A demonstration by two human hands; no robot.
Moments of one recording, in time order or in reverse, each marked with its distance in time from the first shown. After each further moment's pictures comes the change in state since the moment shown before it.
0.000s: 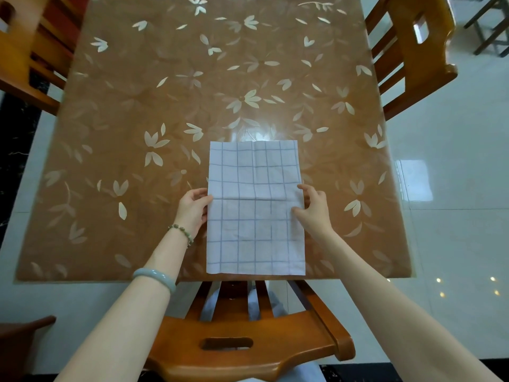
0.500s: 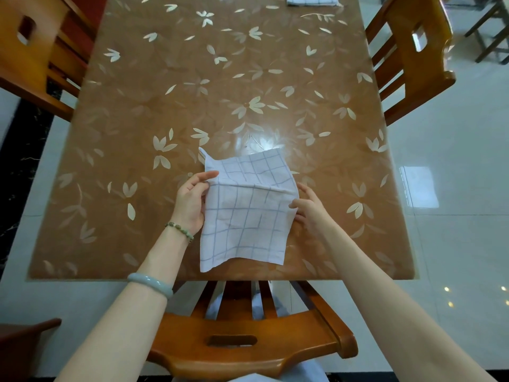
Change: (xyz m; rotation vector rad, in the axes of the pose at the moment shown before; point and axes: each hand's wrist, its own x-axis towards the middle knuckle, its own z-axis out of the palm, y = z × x) left_hand -0.032 0.034 0.004 -0.107 -0.074 0.238; right_hand -0.003 -0.023 0.000 0.625 -0.232 0.259
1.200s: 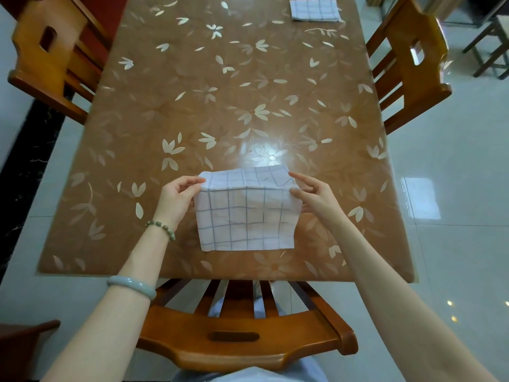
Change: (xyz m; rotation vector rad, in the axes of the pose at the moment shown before) left_hand -0.011 0.024 -0.042 0.420 0.047 0.144; right_hand -0.029 -0.038 0.002 -0.335 -0.102 -0.360
